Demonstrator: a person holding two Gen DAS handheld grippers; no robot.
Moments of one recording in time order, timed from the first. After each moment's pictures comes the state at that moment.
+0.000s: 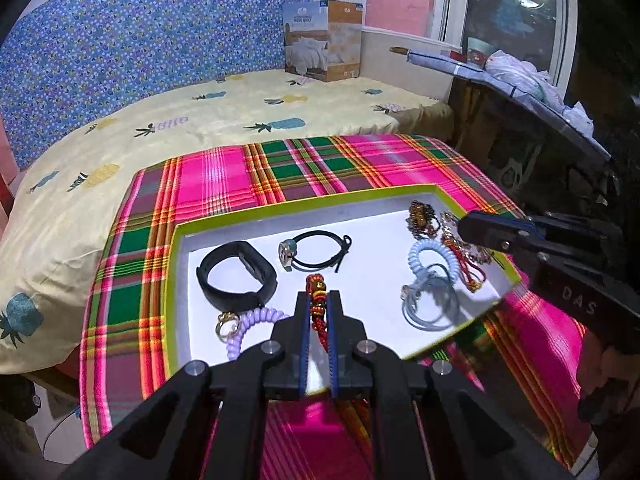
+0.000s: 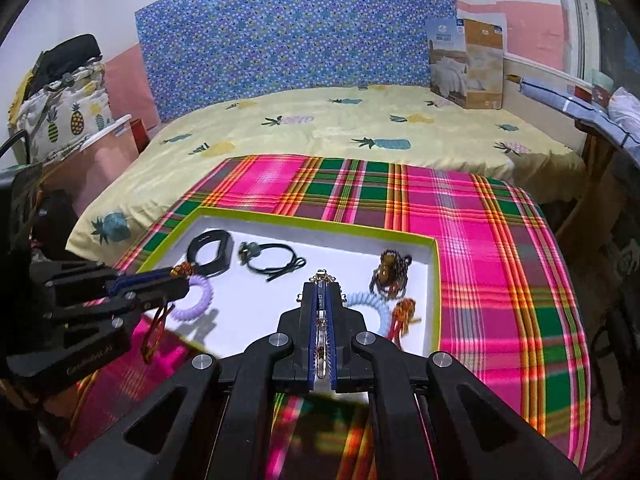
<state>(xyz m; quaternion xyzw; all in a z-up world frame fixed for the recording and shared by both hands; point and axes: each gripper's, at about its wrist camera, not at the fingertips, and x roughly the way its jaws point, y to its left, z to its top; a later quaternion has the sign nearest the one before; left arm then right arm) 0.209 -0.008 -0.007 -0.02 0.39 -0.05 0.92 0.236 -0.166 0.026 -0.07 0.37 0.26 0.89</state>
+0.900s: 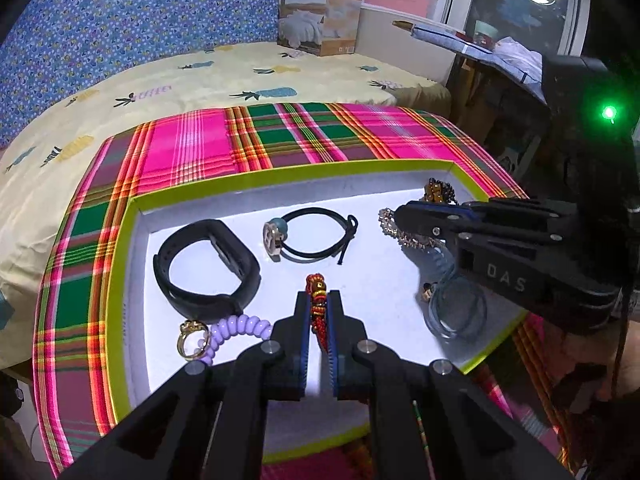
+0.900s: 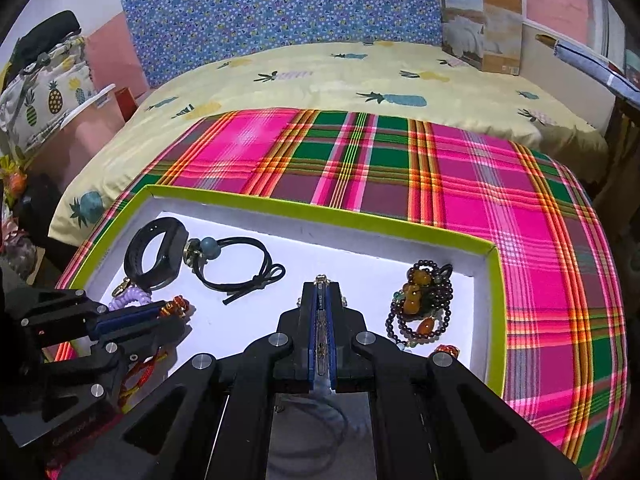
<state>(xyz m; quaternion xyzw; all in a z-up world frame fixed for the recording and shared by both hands) 0.242 -0.007 -0.041 -0.05 0.43 -0.08 0.90 0.296 -0.136 -0.020 -0.08 0.43 0.27 0.86</state>
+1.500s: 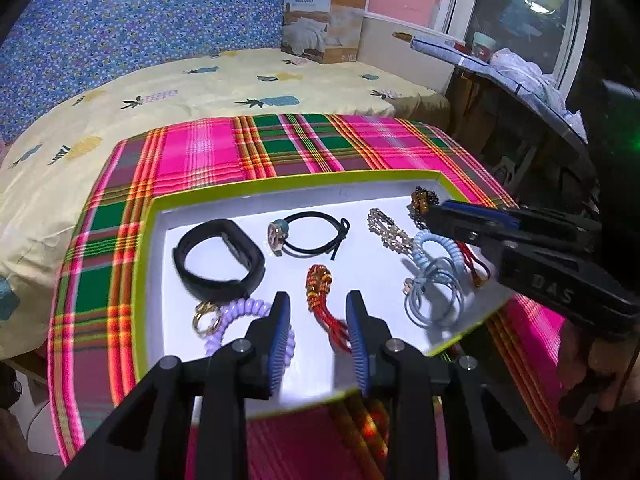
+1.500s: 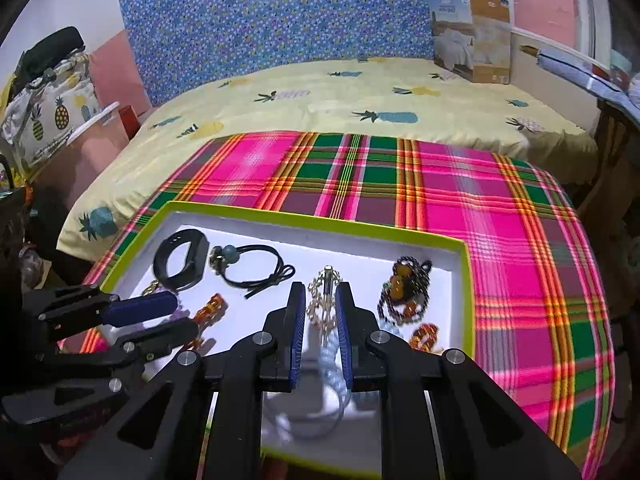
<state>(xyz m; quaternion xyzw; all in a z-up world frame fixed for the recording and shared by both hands) 0.218 -0.004 -0.020 -0.06 0.42 -0.07 0.90 0.262 -0.154 0.010 -0.06 0.40 0.26 0.88</state>
